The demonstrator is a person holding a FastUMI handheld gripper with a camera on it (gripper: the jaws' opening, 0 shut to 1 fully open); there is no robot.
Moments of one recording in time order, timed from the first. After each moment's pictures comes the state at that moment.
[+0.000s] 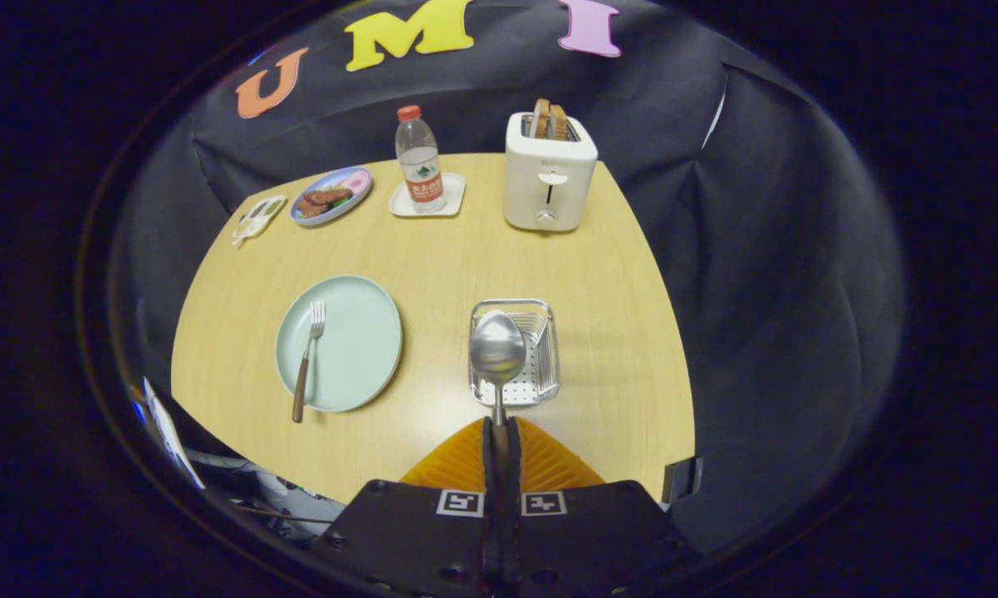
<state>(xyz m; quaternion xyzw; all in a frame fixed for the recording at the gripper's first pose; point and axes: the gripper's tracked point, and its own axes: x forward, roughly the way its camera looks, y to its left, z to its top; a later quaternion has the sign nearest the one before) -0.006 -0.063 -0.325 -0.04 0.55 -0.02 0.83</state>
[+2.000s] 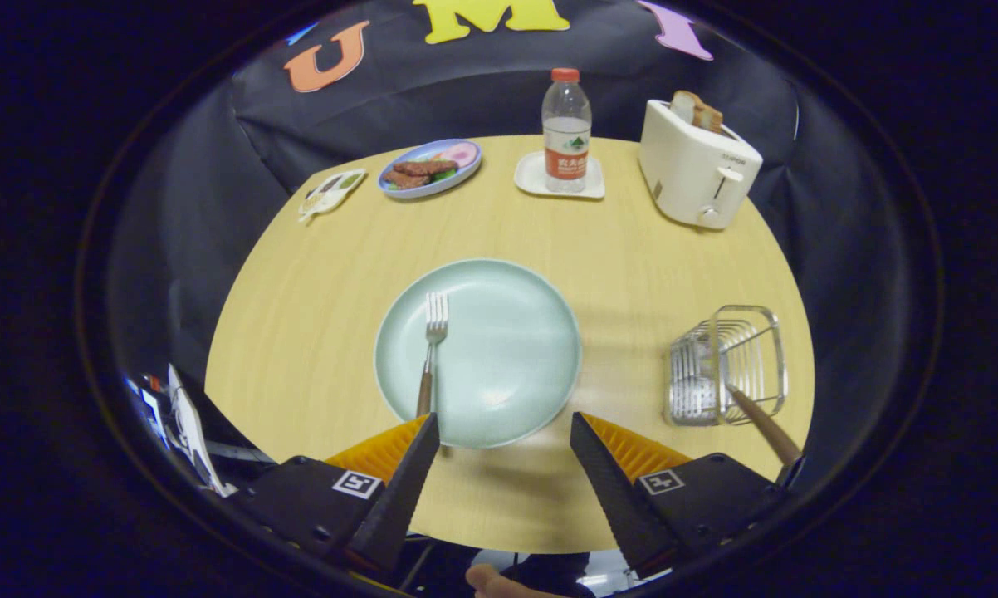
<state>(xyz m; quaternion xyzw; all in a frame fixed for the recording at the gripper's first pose) 0.000 0.123 -0.392 -0.01 0.56 0.10 0.83</state>
